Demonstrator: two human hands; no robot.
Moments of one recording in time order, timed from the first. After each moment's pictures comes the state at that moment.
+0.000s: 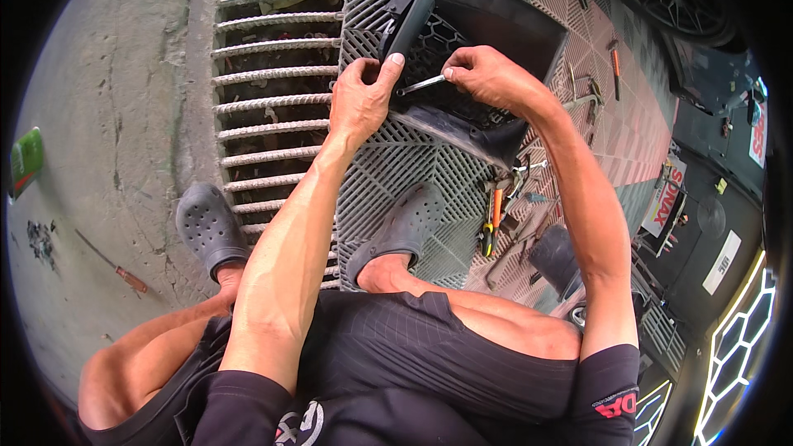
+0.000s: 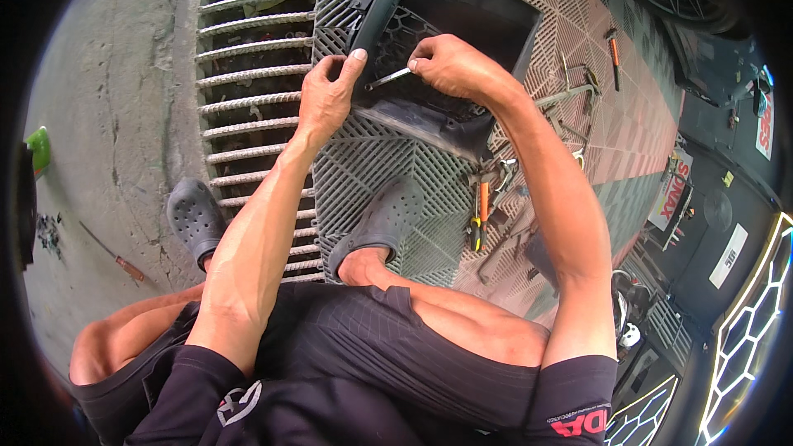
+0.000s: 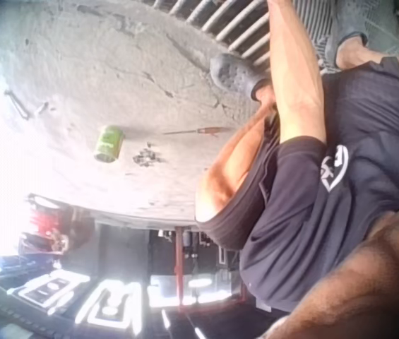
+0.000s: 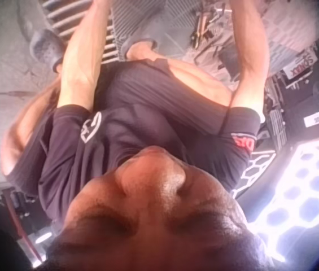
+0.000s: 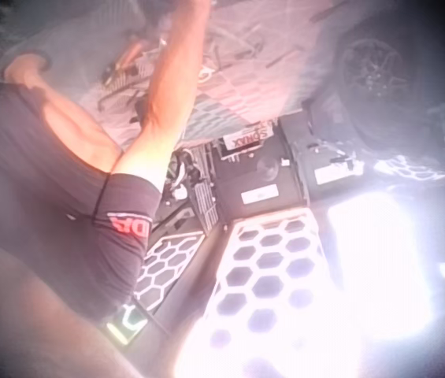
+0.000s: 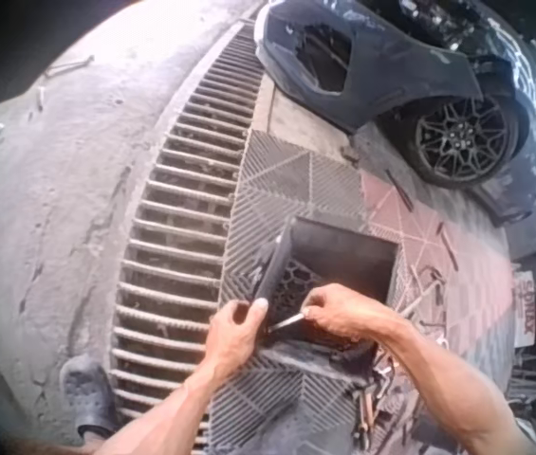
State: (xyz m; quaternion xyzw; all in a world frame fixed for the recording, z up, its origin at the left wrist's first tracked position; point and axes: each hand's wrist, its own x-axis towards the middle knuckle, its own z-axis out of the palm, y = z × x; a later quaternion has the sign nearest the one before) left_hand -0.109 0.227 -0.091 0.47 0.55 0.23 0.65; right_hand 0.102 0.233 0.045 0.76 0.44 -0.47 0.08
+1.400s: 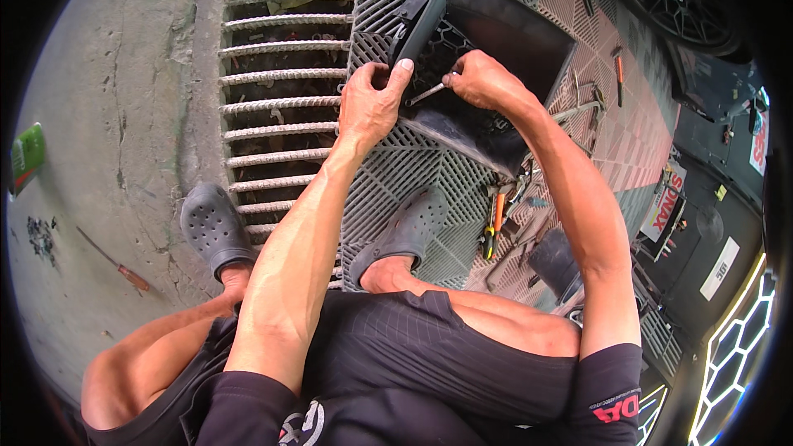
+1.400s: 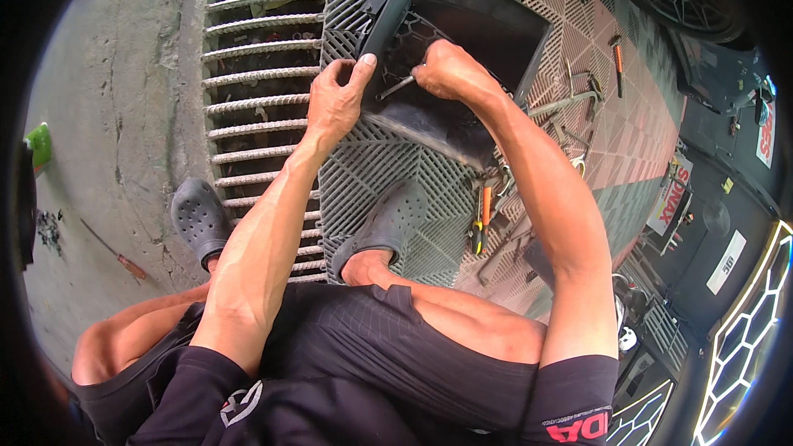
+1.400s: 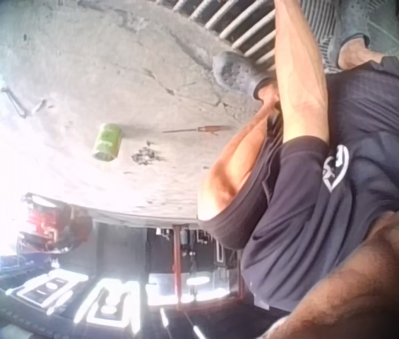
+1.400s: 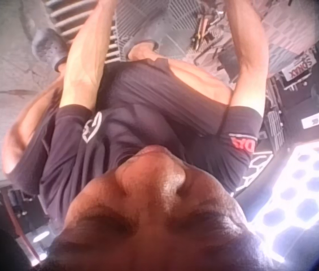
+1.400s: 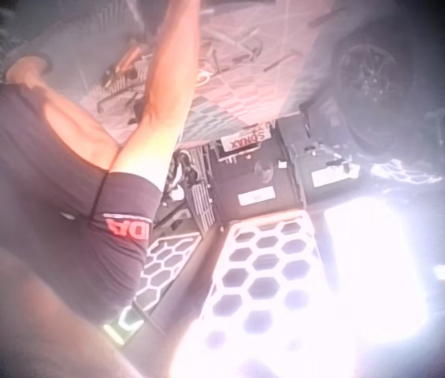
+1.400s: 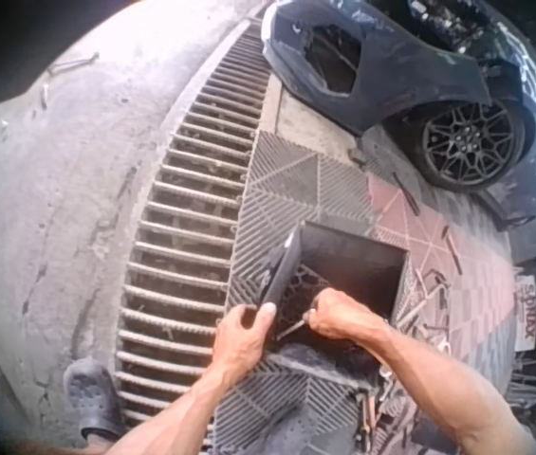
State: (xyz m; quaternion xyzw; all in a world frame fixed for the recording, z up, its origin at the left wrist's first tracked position) left_hand -0.112 0.230 -0.086 0.46 0.56 0.22 0.65; right_hand 0.099 0.250 0.007 0.76 0.47 -0.37 0.24
